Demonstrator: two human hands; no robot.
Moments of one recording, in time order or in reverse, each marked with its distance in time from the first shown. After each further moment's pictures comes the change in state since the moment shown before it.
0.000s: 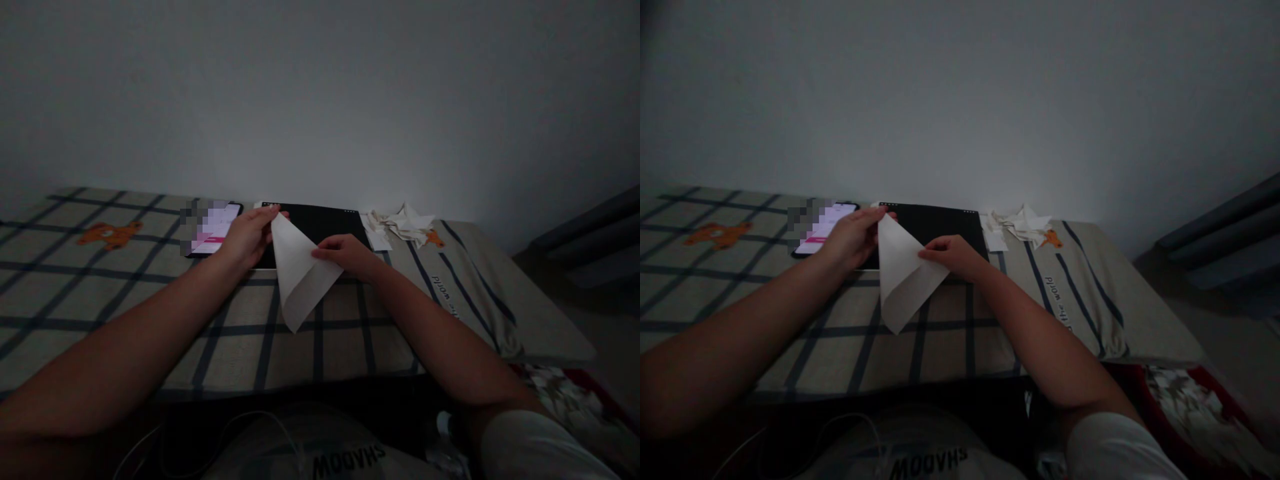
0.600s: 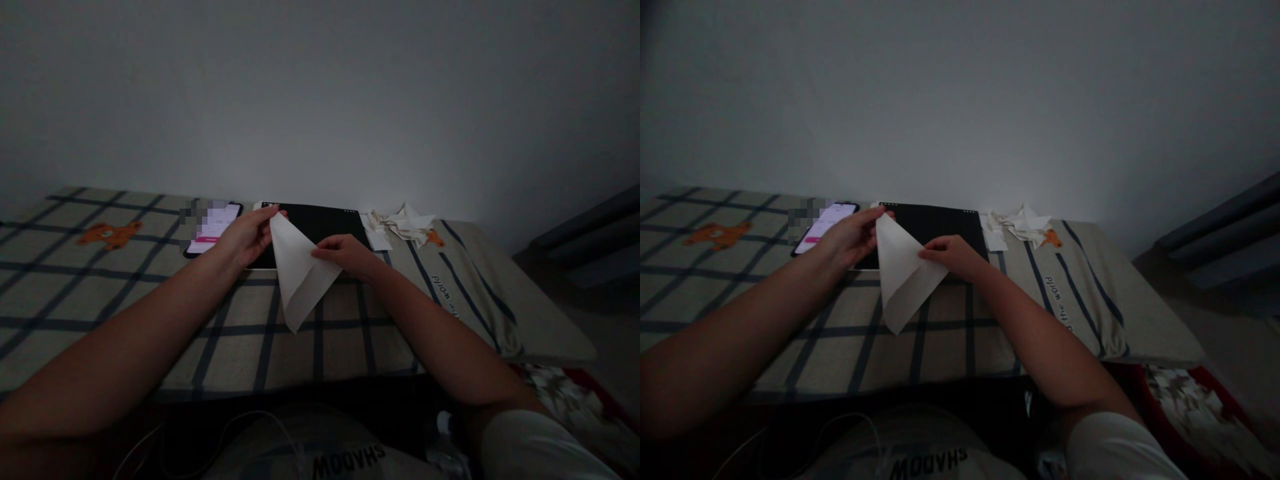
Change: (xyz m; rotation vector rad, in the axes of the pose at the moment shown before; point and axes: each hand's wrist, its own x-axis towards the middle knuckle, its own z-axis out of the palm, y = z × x) left_hand 0.004 0.011 0.003 -0.090 0.073 -0.178; right_hand -0.002 -0.005 0.002 0.013 0.014 0.026
